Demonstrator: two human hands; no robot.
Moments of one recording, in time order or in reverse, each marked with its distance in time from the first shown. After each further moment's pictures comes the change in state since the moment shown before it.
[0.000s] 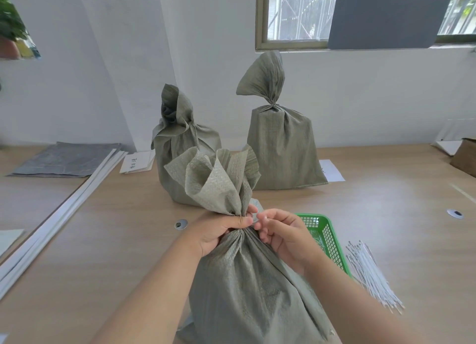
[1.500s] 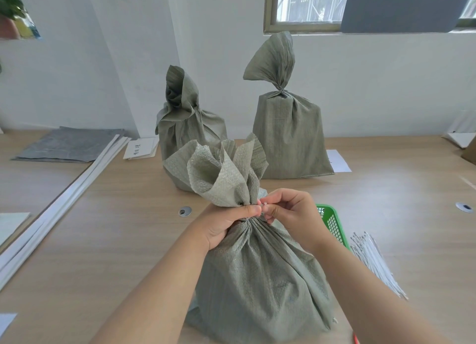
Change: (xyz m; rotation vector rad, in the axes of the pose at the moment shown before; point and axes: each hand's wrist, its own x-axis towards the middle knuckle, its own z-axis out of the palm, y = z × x) left_hand -0.014 0.001 0.013 -0.021 0.068 0.125; right_hand 0.017 -0.007 0.003 -0.515 0.035 -0.249
